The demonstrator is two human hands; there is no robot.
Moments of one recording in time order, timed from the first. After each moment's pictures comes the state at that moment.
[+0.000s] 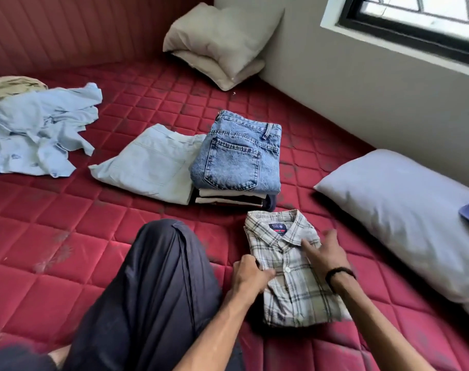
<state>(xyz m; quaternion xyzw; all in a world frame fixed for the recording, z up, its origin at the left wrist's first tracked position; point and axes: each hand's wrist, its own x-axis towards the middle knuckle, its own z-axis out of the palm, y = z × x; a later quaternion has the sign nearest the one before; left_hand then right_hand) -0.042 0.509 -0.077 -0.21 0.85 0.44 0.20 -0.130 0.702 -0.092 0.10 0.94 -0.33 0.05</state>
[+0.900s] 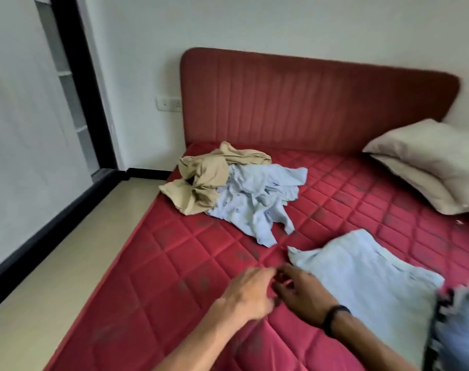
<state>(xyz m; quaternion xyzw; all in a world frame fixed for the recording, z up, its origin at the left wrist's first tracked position) -0.007 0.034 -0.022 -0.22 0.93 0.28 -0.04 -0.141 0.143 -0.032 -0.51 0.82 -0.21 0.17</state>
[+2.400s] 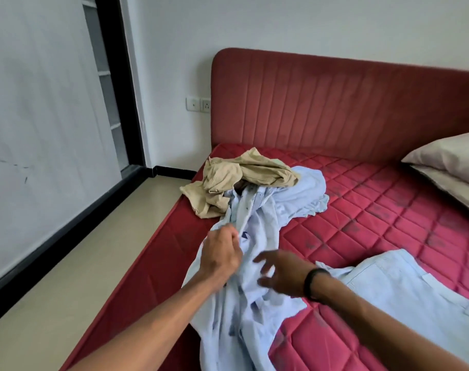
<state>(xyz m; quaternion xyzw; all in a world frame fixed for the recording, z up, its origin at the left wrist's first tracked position) 0.010 -0.070 -0.023 -0.43 0.82 0.24 -0.29 -0.129 0.053 0.016 -0.61 0.76 -0.08 0.24</state>
